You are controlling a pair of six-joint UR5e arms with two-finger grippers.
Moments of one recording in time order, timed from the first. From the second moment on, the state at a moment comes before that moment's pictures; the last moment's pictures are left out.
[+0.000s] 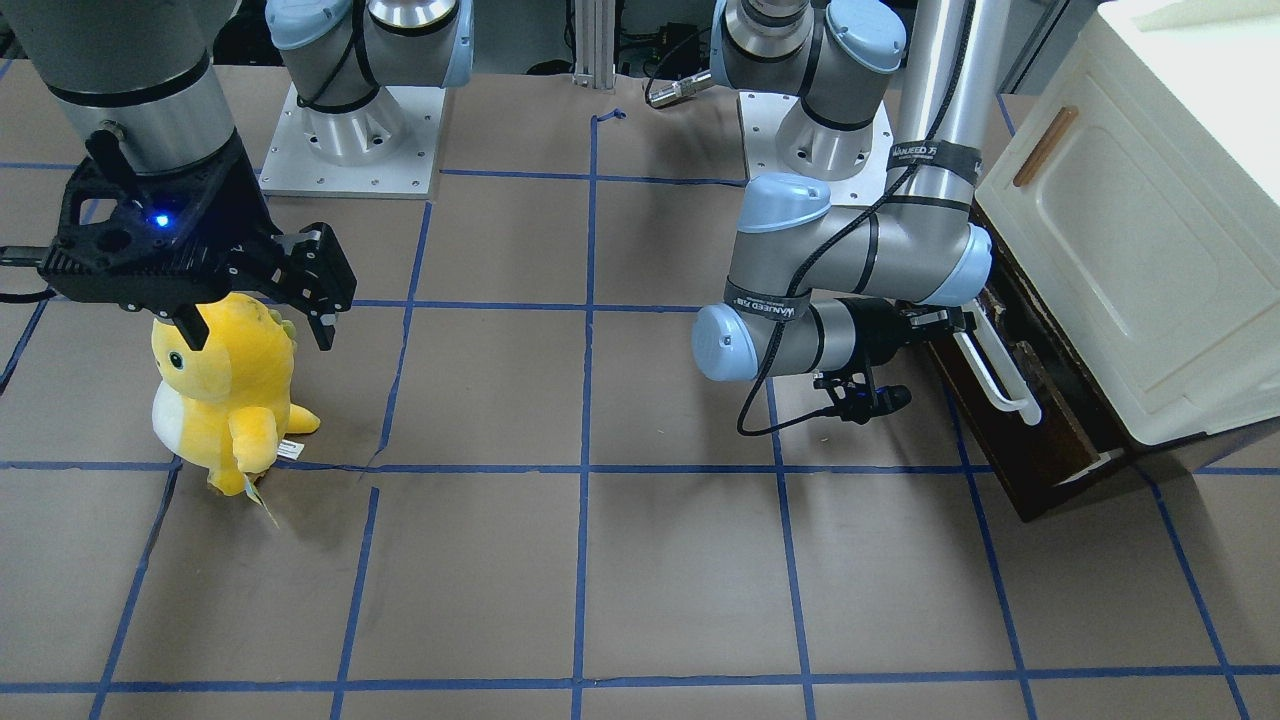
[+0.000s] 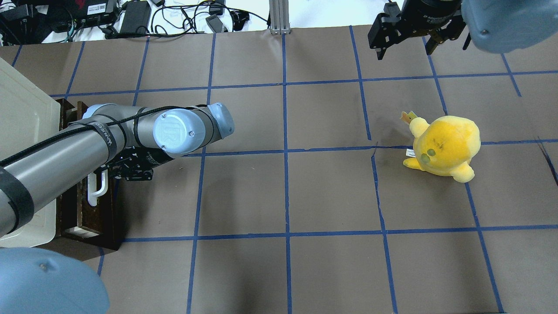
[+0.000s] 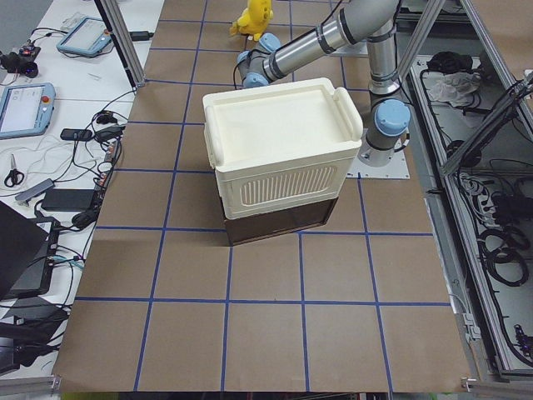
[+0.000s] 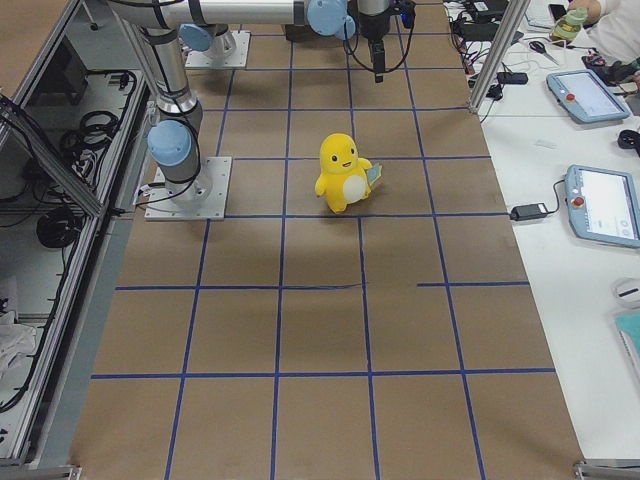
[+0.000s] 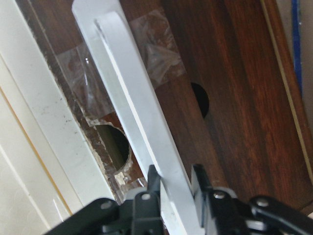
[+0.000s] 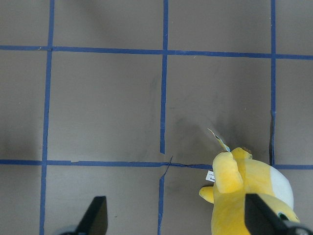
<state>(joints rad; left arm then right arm) -1.72 -1.99 -1.84 -1.86 2.67 -0.67 1.59 -1.46 1.47 -1.77 -1.60 -0.02</state>
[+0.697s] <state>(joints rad) -1.76 -1.99 -1.84 -1.86 2.66 -0.68 1.59 -1.46 1.47 -1.77 -1.60 -0.02</state>
